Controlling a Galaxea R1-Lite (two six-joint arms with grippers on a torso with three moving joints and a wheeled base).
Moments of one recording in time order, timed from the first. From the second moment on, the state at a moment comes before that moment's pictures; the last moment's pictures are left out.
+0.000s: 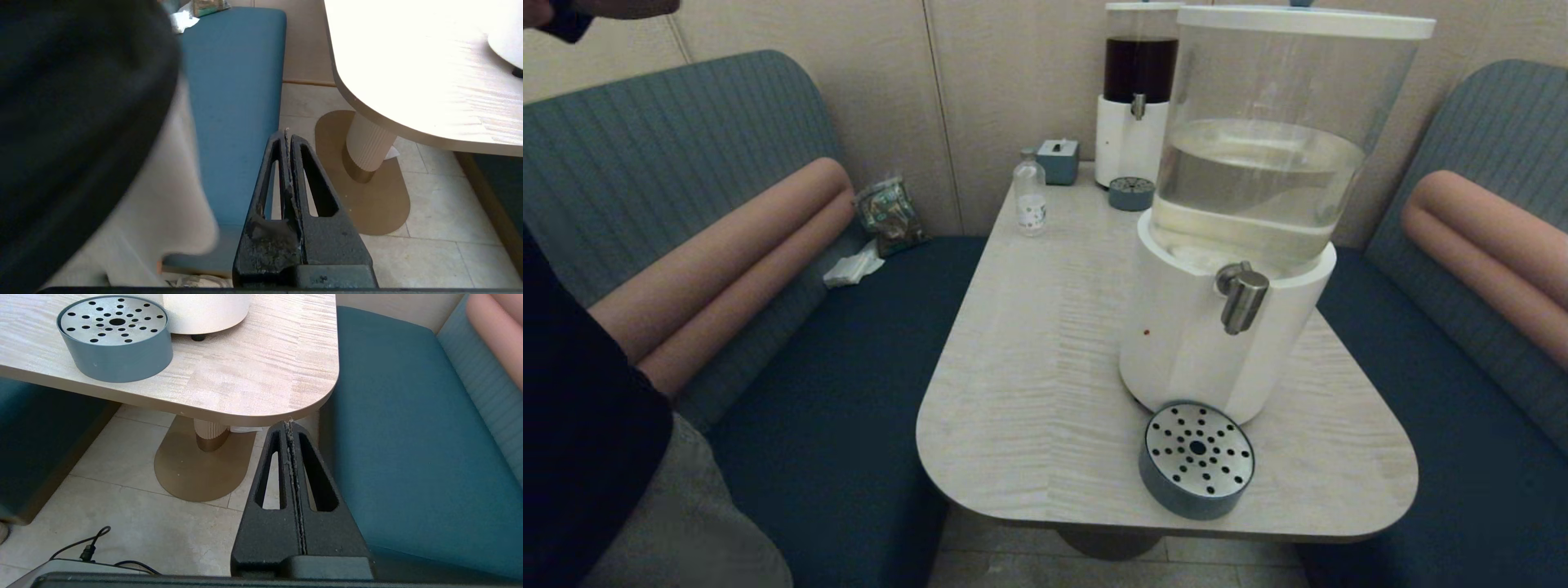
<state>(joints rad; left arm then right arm) -0.01 0.00 0.00 0.00 0.01 -0.06 0.00 0.00 -0.01 0.04 0.04 -0.11</state>
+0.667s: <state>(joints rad) -0.01 0.00 0.00 0.00 0.01 -0.06 0.00 0.00 -0.01 0.04 0.04 -0.11</state>
